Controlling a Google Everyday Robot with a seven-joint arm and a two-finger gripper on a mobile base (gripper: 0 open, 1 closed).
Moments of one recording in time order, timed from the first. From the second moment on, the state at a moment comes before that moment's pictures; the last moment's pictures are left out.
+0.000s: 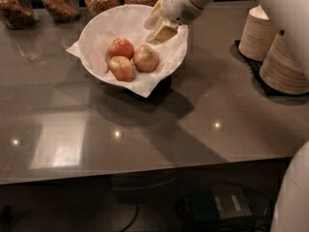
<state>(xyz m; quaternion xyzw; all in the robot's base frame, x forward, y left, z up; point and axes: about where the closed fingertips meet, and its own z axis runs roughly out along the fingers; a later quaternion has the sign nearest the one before) 0.669 -0.009 0.962 -0.71 0.59 0.08 0.37</state>
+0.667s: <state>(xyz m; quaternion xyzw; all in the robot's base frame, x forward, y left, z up) 0.683 -0.002 0.920 -0.72 0.59 0.10 0.34</state>
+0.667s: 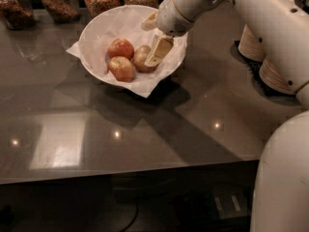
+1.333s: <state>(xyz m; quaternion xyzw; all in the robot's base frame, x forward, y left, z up) 0.696 0.001 0.889 -0.72 0.60 0.11 0.32</state>
